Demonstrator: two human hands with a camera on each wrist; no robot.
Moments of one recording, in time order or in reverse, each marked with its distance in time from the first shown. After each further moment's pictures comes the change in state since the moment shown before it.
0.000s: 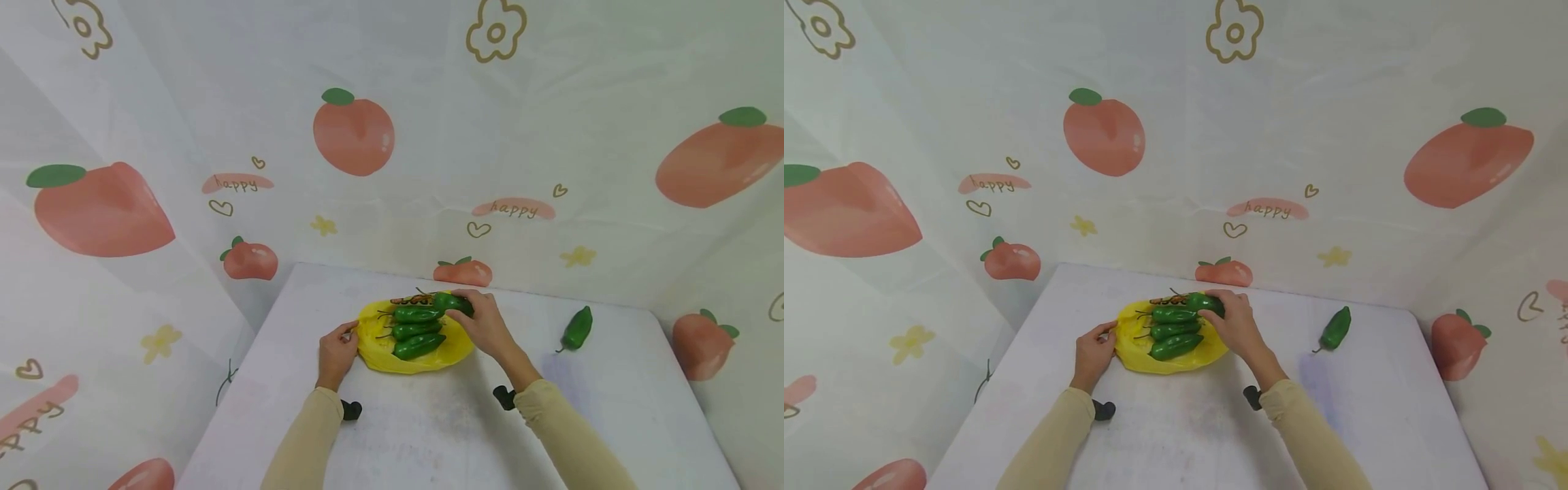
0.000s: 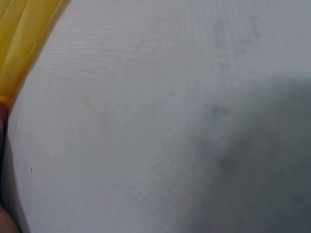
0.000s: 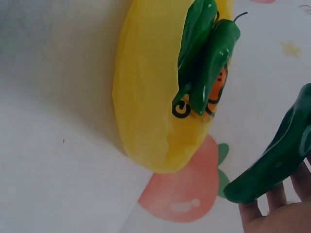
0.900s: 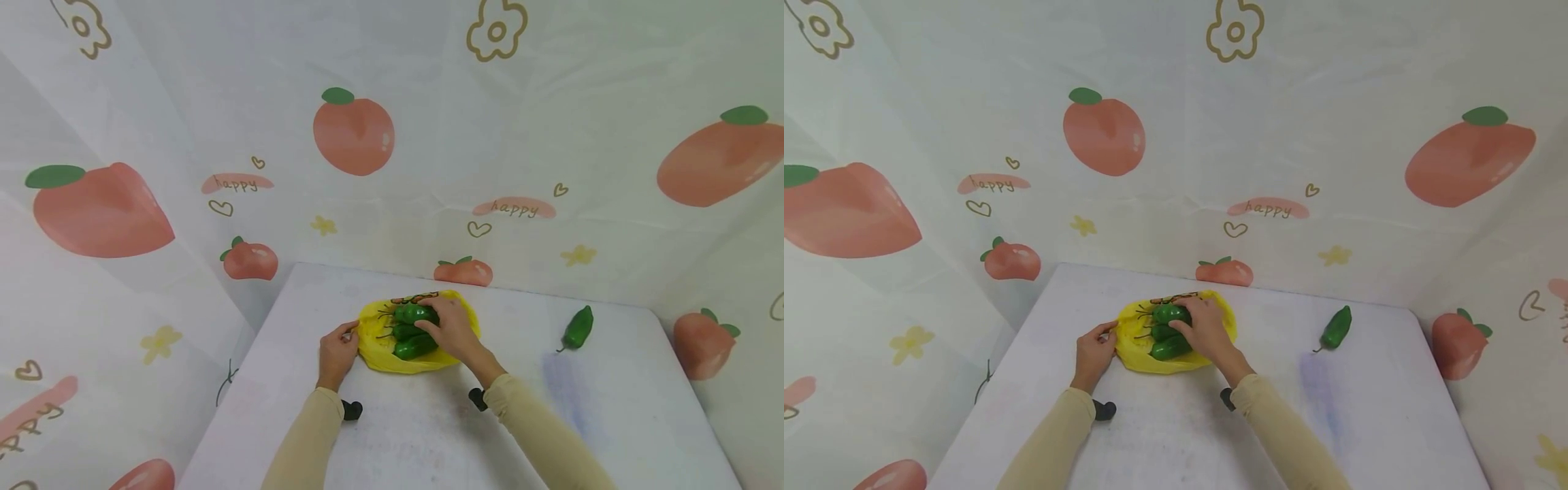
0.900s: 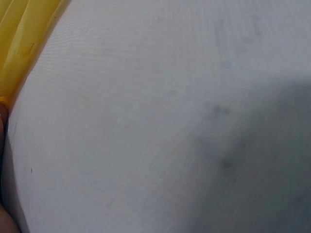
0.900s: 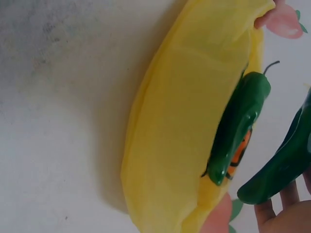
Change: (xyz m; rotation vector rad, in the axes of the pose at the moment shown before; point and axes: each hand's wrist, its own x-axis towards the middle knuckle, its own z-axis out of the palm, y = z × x) left_hand 0.002 -0.003 0.001 0.006 0.011 0.038; right_hand 0.012 -0.012 0.056 -0.083 -0.065 -0.121
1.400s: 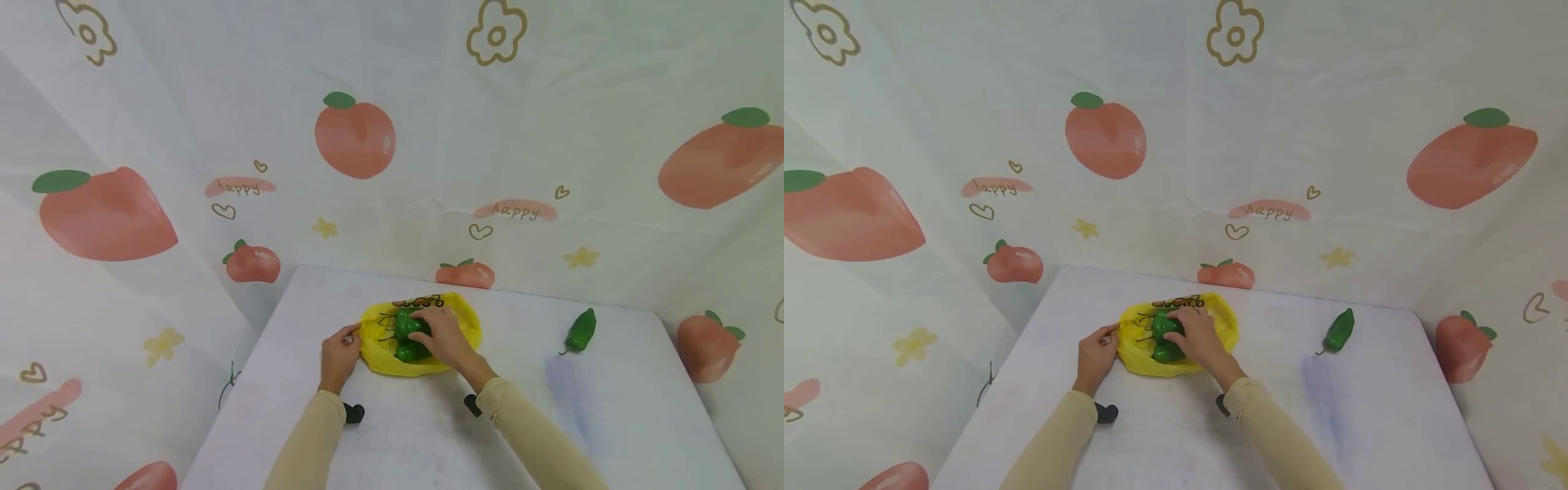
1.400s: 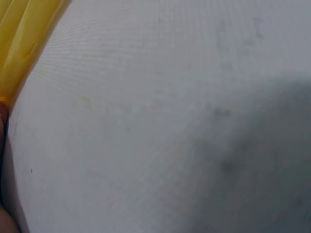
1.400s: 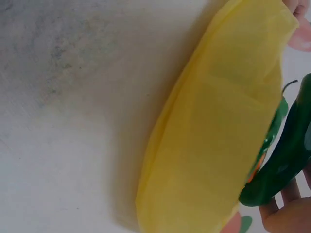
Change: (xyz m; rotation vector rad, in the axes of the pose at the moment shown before) left_hand 0.000 -0.003 0.001 0.014 -0.001 0.000; right_hand -0.001 -0.001 0.022 -0.015 -0.098 -0.006
